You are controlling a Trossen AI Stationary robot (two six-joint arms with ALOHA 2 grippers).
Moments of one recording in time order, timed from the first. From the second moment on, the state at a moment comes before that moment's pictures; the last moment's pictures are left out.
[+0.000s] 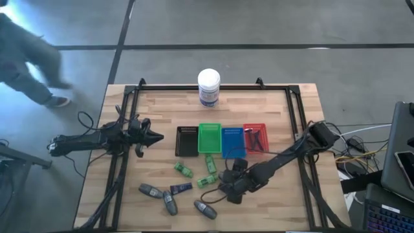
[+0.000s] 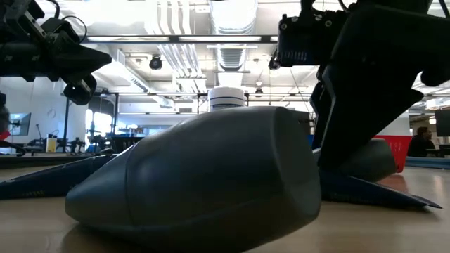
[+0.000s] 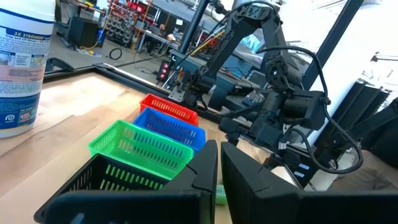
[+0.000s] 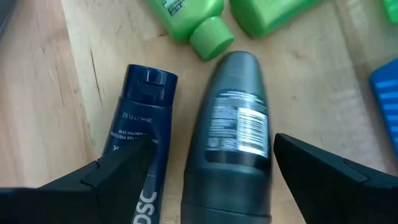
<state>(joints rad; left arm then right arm) 0.07 0.04 0.01 0.02 0.05 -0.42 0.50 1.92 1.19 -0.51 0.29 0.74</state>
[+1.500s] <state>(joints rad) 0.07 0.04 0.01 0.02 0.05 -0.42 0.46 1.96 1.22 -0.57 0.20 0.86</state>
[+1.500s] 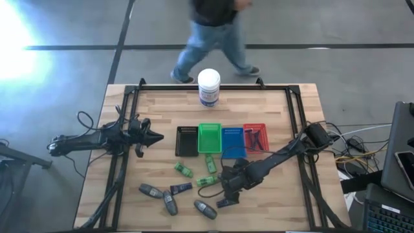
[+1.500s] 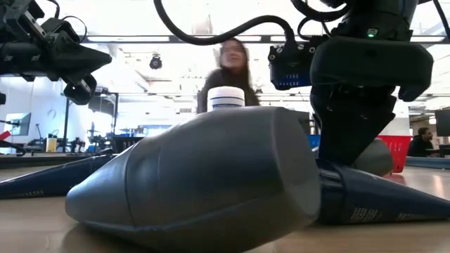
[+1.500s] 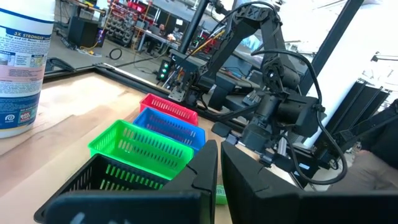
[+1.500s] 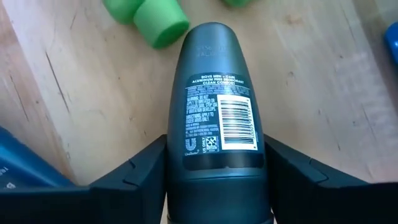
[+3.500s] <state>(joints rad) 0.07 0.05 0.01 0.02 0.05 -0.42 0.25 1.69 1.18 -0.50 0.08 1.08</state>
